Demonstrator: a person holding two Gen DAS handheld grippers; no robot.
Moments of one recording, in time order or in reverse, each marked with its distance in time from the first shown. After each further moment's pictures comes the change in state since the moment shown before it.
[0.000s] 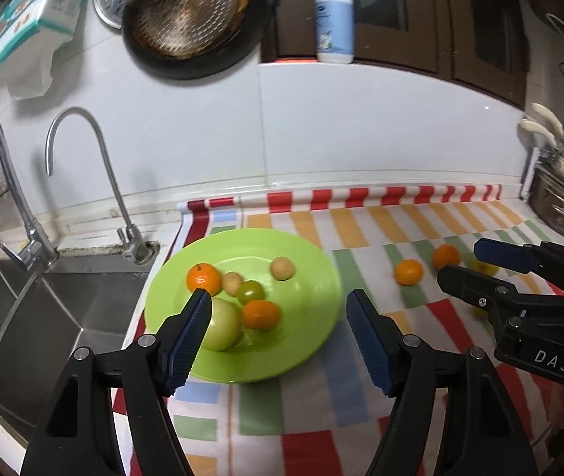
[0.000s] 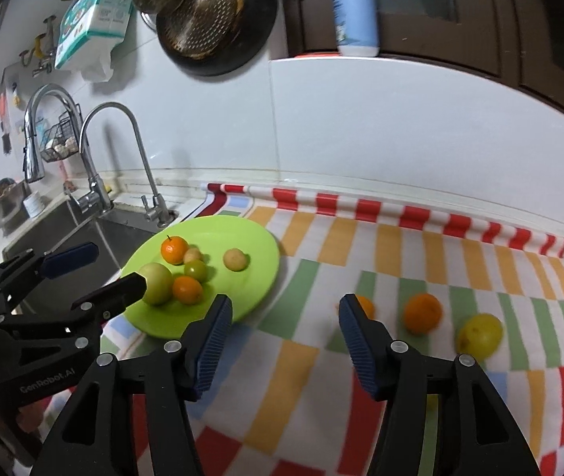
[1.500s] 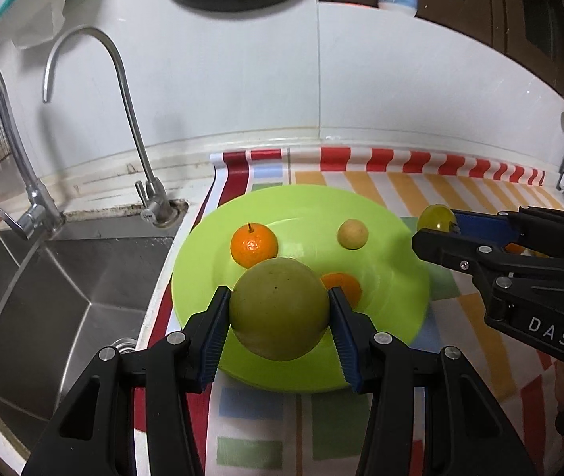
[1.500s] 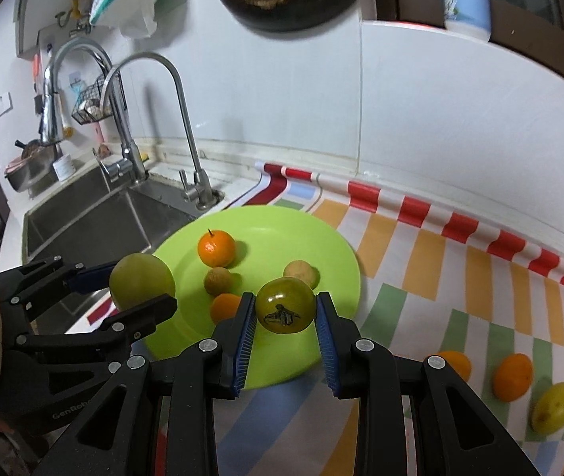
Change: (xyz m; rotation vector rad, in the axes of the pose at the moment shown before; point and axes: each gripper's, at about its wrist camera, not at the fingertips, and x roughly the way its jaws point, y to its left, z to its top) left arm 0.068 0.058 -0.019 -0.051 0.124 0.064; right arm 0.094 0.051 0.024 -0.135 0.095 0.162
